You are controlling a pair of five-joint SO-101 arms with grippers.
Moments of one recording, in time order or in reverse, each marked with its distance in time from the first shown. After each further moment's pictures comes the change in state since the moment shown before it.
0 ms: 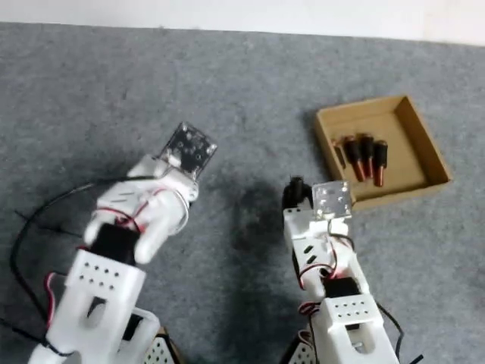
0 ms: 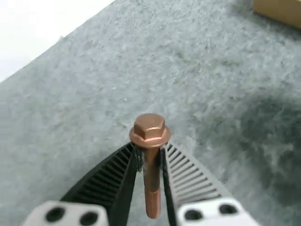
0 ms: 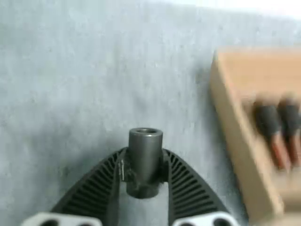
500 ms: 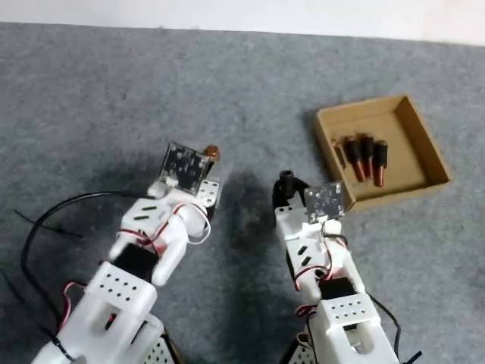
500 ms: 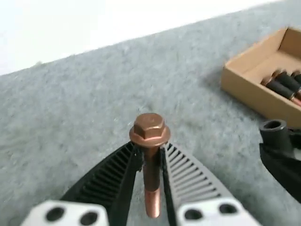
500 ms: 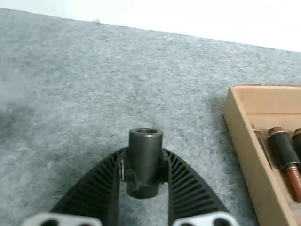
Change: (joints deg) left arm 6.9 -2.0 17.1 -31.9 16.4; right arm -3.6 -0.2 0.1 -2.8 0.0
